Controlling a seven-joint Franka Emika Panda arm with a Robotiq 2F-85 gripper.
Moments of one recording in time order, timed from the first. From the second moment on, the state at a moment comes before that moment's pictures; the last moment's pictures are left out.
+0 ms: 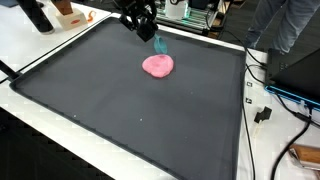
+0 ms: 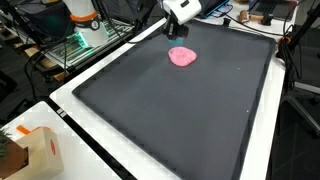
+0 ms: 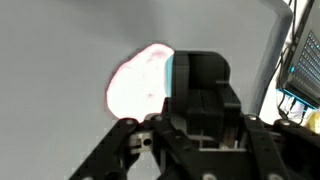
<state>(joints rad) -0.04 0.19 -0.01 -2.11 0.54 1.98 -0.71</state>
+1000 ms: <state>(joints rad) 0.08 -0.07 0.10 -2.17 0.04 2.07 -0.16</state>
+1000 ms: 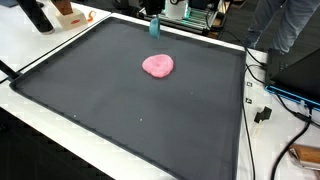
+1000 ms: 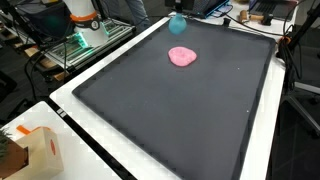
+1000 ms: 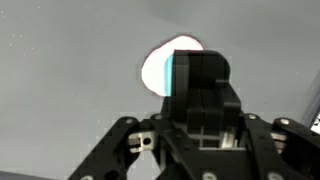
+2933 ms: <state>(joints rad) 0.07 -0.06 0.03 -2.15 0.11 2.09 -0.20</state>
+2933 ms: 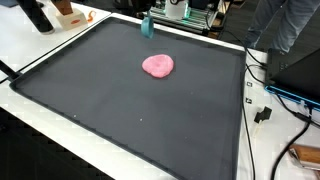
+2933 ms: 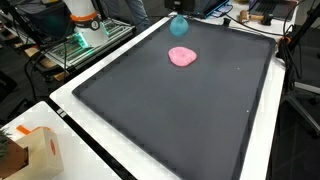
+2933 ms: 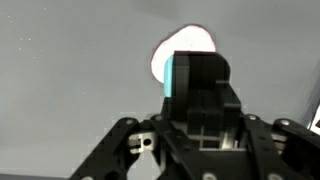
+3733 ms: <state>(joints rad) -0.13 0.15 -0.09 -2.12 0.61 2.03 -0.73</state>
